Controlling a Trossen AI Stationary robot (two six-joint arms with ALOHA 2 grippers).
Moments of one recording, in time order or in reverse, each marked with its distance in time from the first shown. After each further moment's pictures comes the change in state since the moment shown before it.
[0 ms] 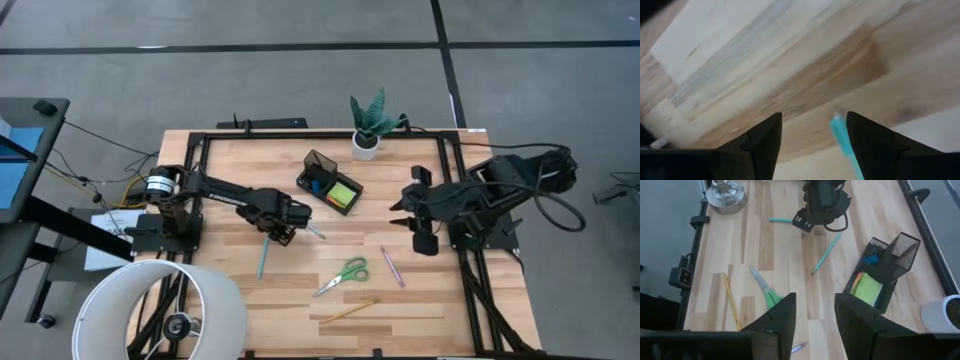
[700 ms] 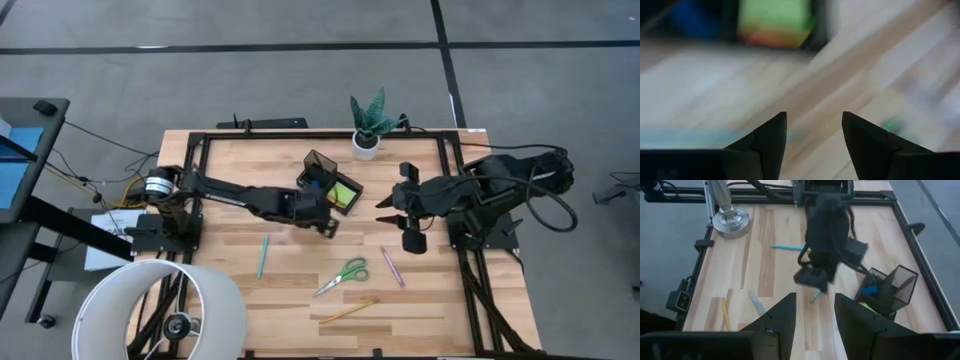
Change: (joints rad) left arm -0.019 -0.013 0.116 0.547 -0.137 0.002; right arm -0.038 0.025 0.000 0.157 -0.005 -0.108
